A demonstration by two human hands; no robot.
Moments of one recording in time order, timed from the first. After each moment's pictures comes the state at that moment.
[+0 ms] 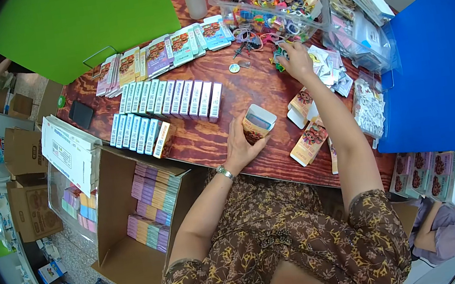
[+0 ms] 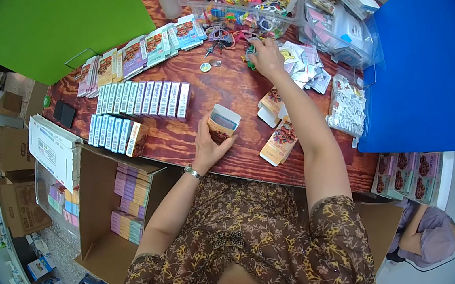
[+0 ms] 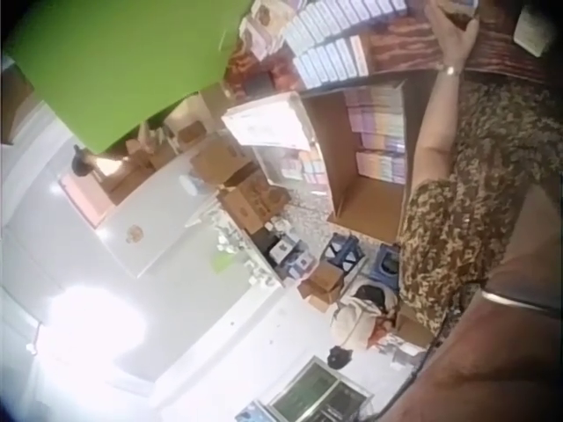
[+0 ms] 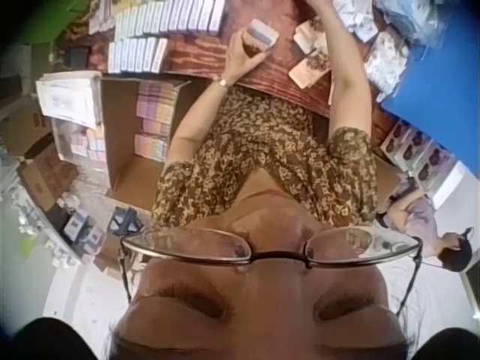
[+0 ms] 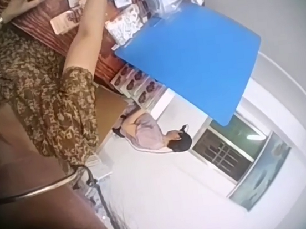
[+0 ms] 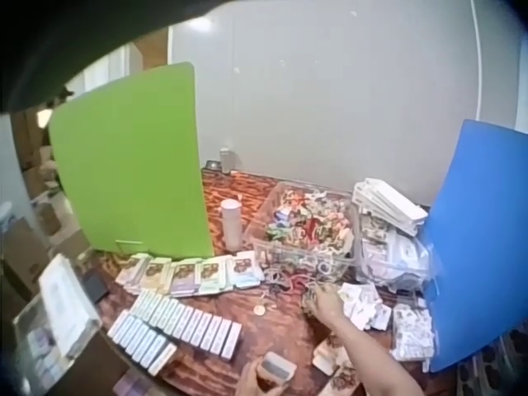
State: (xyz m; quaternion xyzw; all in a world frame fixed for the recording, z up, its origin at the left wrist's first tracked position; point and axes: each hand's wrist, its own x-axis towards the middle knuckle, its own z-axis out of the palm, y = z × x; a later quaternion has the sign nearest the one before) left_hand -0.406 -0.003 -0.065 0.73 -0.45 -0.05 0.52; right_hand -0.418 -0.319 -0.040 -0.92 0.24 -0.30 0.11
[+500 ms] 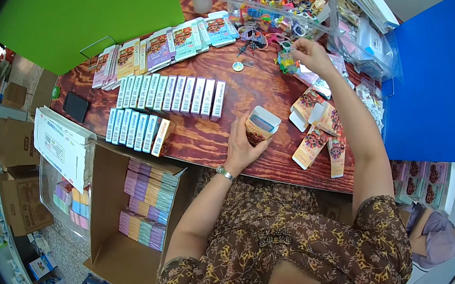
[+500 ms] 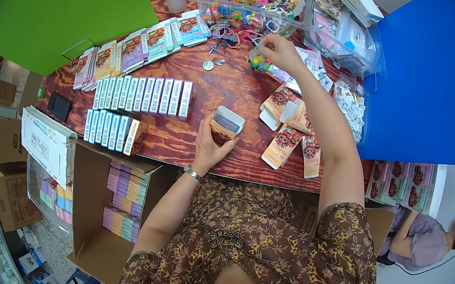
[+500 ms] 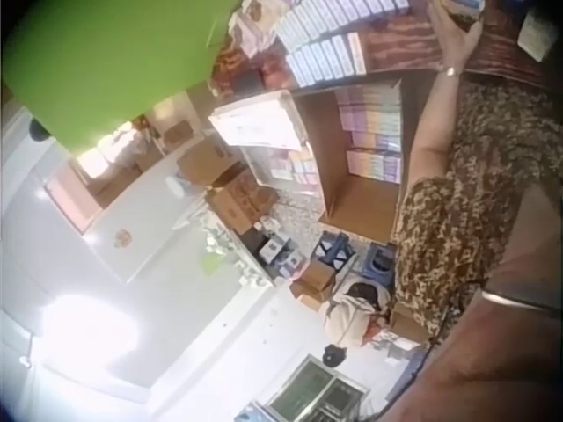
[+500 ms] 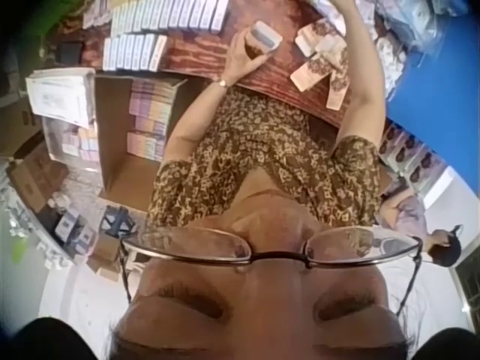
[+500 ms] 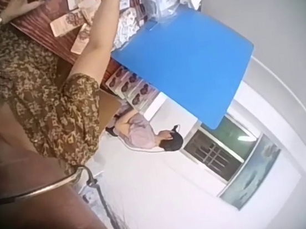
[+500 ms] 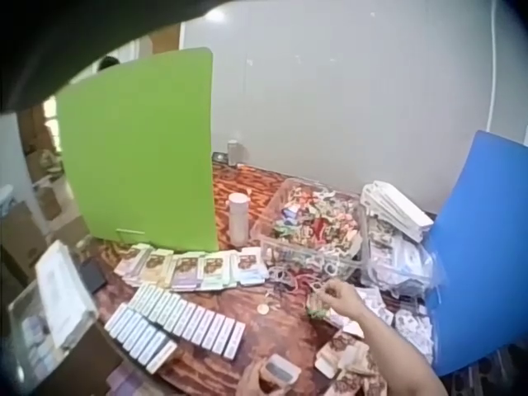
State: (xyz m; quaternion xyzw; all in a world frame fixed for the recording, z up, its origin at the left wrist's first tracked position) left_hand -0.405 -0.002 -0.073 0.72 -0.43 -0.05 0.53; right_hand -0.421 -0.338 0.016 -0.87 0.25 -0.12 0.42
